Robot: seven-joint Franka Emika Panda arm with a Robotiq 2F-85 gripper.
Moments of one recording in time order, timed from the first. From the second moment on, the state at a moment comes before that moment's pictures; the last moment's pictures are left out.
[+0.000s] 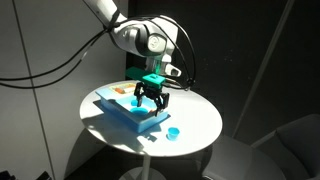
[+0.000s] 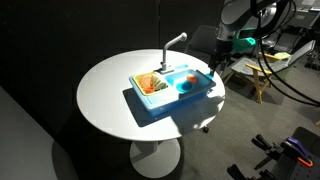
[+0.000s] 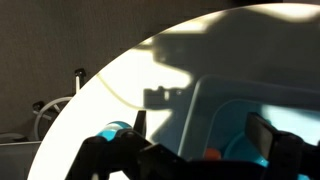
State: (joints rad) arm -0.15 0.36 -0.06 -1.90 0.07 2.16 -0.23
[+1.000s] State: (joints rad) arm 0.00 -0.06 -0.01 -2.36 0.05 2.15 0.03
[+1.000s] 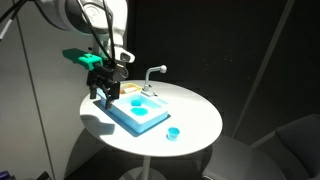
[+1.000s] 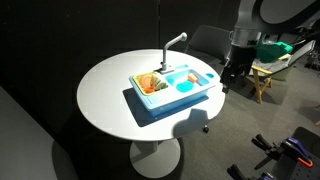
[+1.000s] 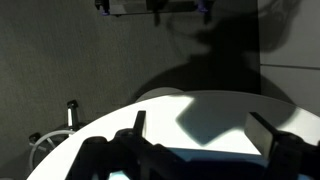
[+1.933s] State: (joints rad) arm -0.01 -0.26 0.00 -2.35 -0.12 2.01 0.07
